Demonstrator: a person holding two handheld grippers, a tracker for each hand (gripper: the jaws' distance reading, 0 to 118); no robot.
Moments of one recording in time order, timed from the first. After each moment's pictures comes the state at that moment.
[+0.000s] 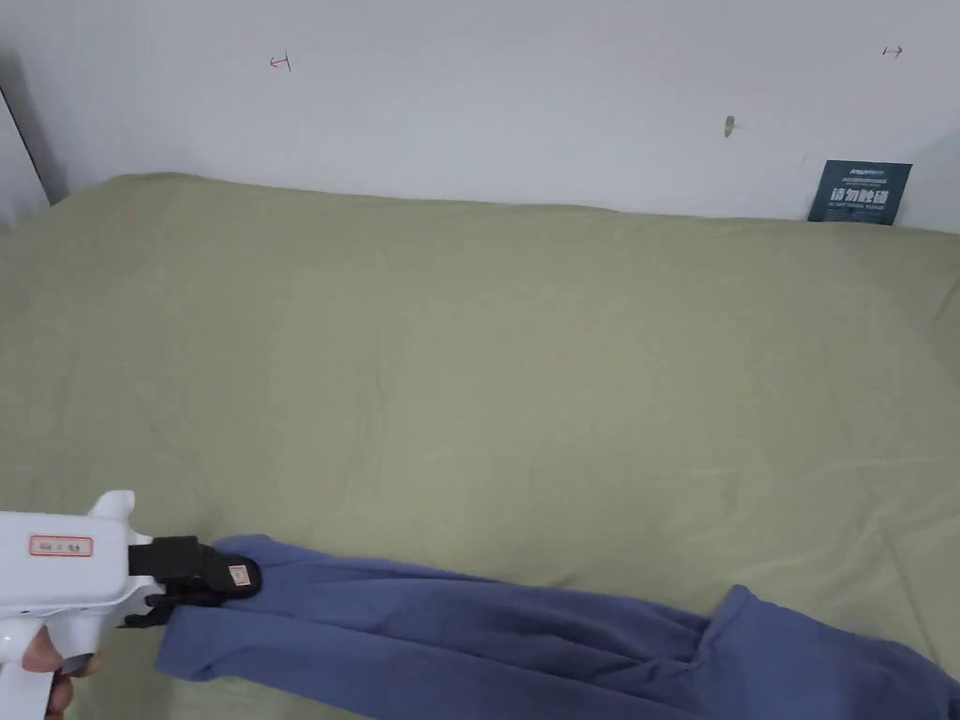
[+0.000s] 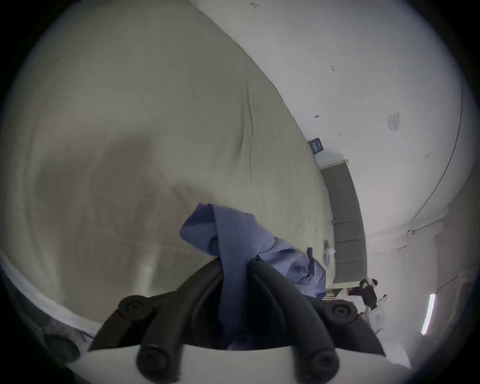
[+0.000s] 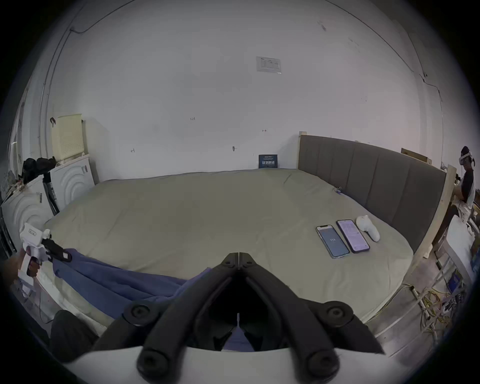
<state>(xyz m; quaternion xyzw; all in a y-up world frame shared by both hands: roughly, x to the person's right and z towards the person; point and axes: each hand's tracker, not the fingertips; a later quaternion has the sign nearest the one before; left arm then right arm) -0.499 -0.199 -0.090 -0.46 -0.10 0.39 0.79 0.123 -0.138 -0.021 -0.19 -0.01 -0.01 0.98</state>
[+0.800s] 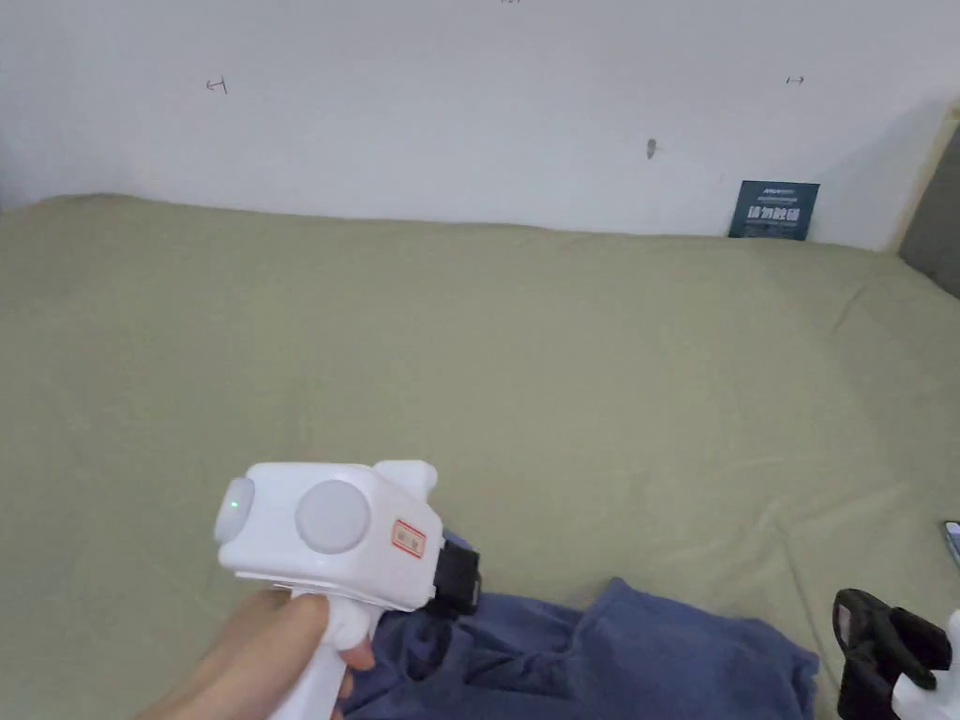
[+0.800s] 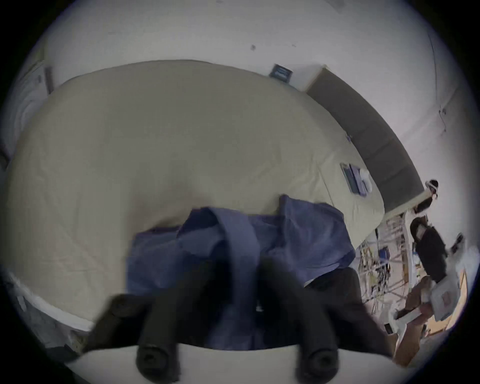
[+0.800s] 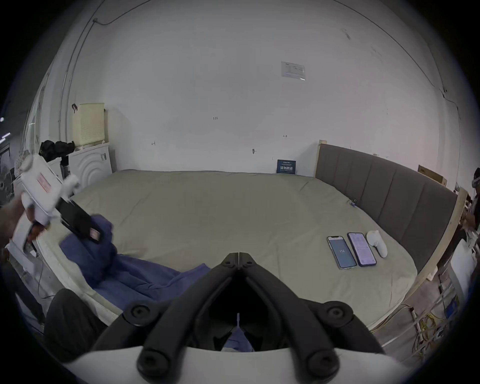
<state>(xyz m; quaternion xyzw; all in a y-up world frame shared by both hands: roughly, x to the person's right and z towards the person) -0.204 -0.169 -0.147 -0.52 -0.17 0.09 0.83 0.126 -0.133 -0.003 -0.19 0.04 0.02 0.98</state>
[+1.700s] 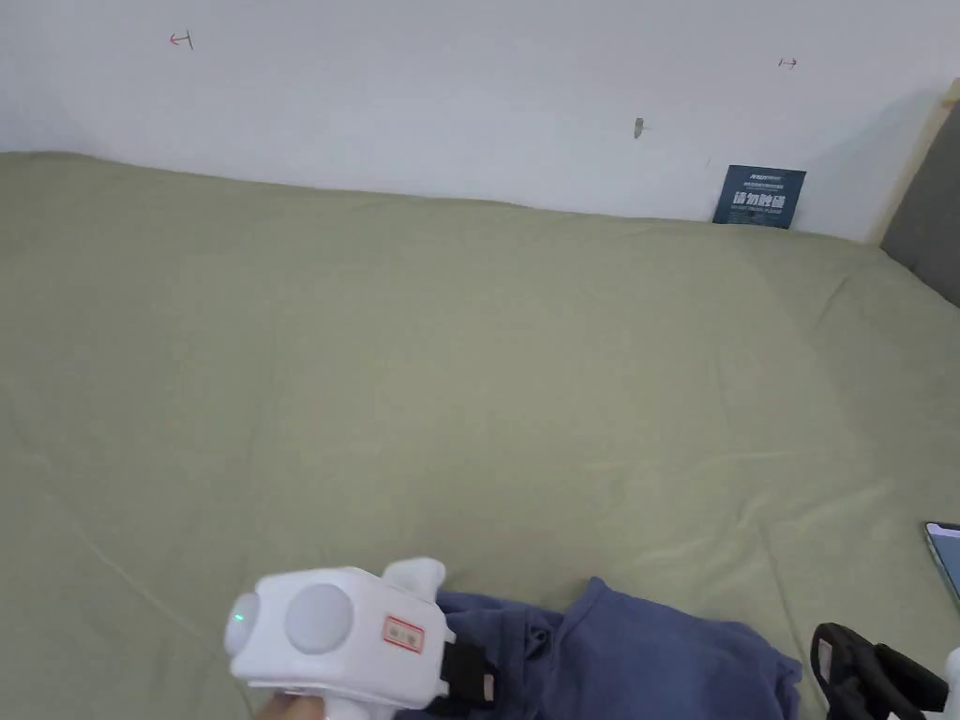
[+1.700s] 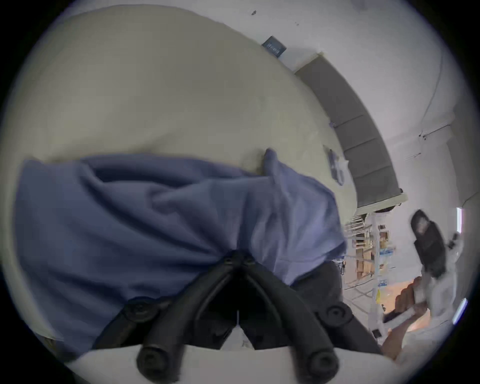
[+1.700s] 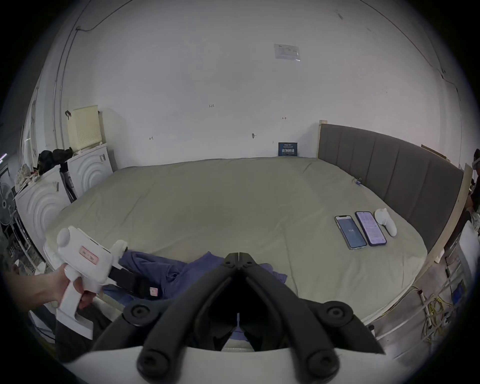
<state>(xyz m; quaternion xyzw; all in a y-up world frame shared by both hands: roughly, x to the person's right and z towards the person) -0.211 -0.243 -0.144 -0.55 -0.25 0.21 0.77 0.125 -0.142 -0.012 -0.23 0.04 -0.01 0.97</state>
